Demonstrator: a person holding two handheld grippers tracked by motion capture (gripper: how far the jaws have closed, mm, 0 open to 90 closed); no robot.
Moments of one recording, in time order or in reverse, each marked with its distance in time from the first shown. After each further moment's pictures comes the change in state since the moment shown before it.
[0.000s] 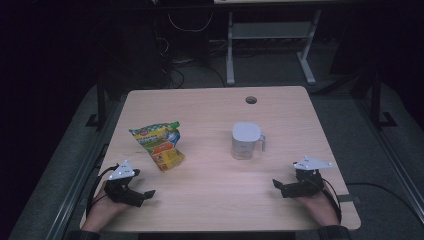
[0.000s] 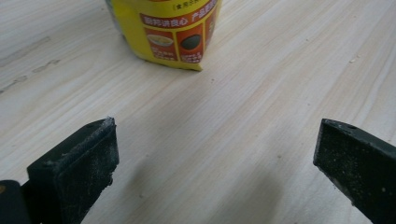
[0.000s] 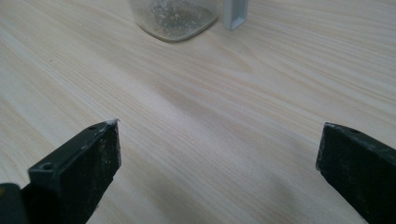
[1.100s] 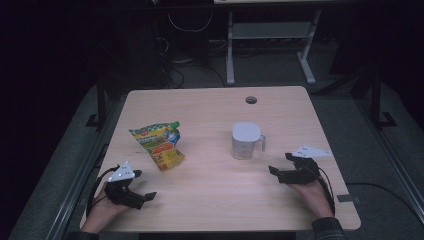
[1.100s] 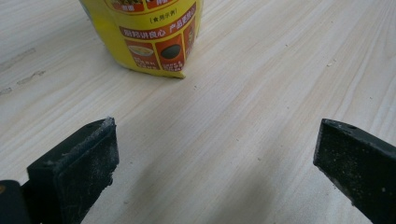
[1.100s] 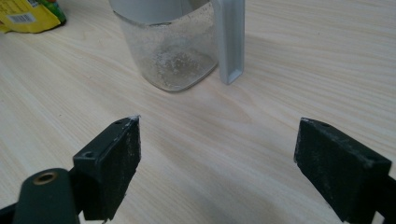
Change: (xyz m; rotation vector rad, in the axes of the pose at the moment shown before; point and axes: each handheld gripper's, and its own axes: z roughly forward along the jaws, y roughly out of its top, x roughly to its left) left arm -0.006 0.002 -0.003 -0.023 -0.027 0.018; right arm -0.011 0.027 0.013 -0.073 0.053 0.033
